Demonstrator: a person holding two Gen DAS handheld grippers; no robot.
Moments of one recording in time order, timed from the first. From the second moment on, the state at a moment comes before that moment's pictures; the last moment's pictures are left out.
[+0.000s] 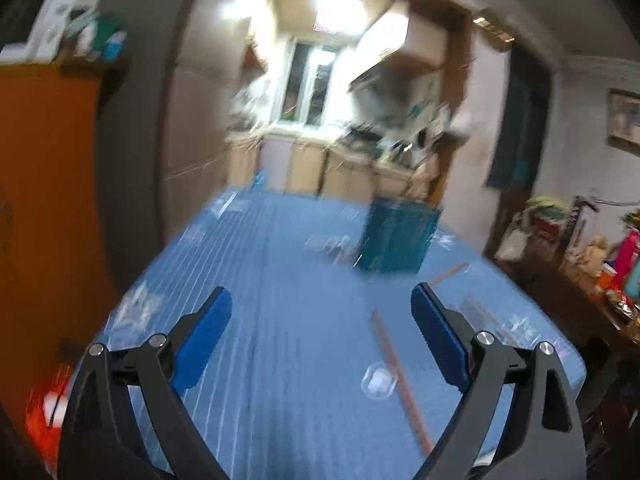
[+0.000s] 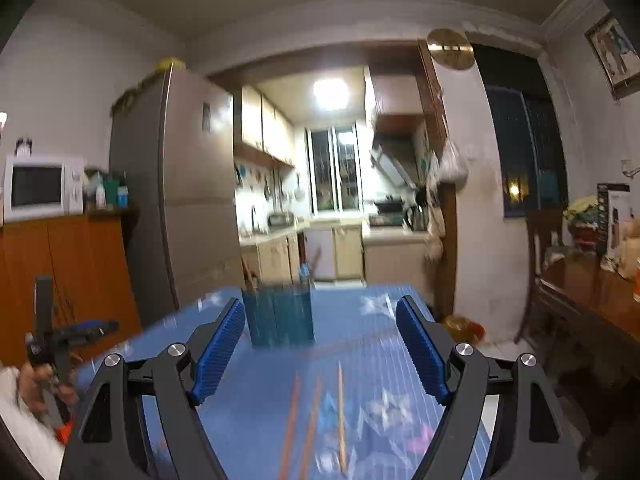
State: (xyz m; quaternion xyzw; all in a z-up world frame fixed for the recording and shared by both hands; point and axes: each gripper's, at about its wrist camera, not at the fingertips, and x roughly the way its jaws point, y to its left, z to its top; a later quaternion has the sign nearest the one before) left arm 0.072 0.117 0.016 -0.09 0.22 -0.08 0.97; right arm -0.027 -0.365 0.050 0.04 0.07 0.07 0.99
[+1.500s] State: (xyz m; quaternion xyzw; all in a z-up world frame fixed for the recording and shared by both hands) left arm 0.010 -0.002 -0.093 0.04 0.26 -0.14 0.95; right arm 0.006 -0.286 -0.118 -0.07 0.25 0.09 0.96
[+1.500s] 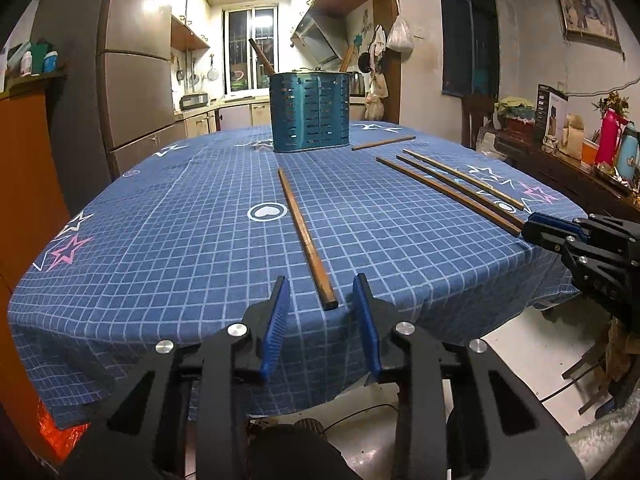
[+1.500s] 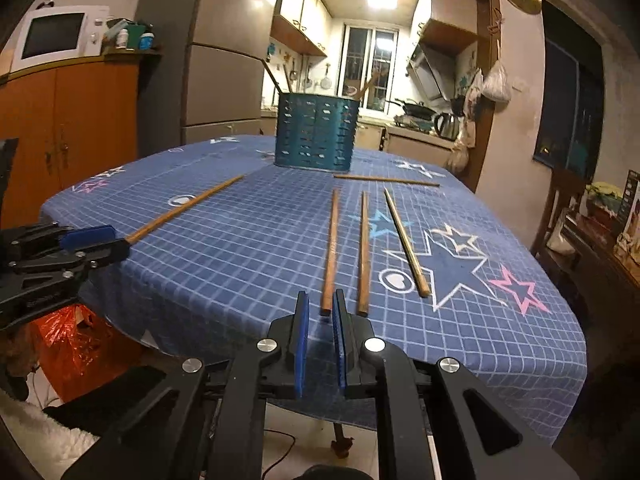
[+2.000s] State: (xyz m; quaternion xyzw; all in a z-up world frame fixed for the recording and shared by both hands) left arm 0.009 -0.004 -0.096 0.05 0.25 -0.13 0.96; right arm 0.017 -0.291 -0.127 -0.05 0.25 0.09 0.96
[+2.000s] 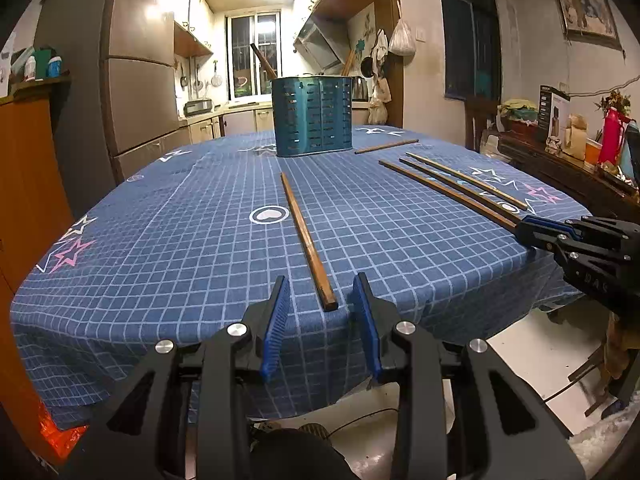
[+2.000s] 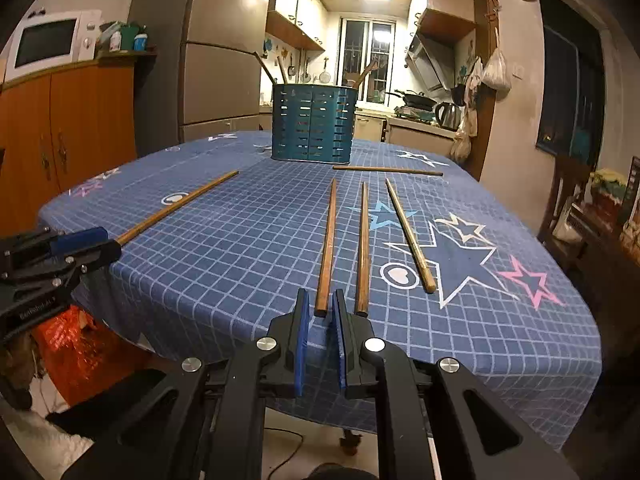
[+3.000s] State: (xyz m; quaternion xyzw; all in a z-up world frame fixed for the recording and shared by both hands) left arm 0.004 0.044 -0.052 0.02 0.19 -0.13 0.97; right arm 0.011 -0.270 -0.081 -0.03 0.21 0.12 0.97
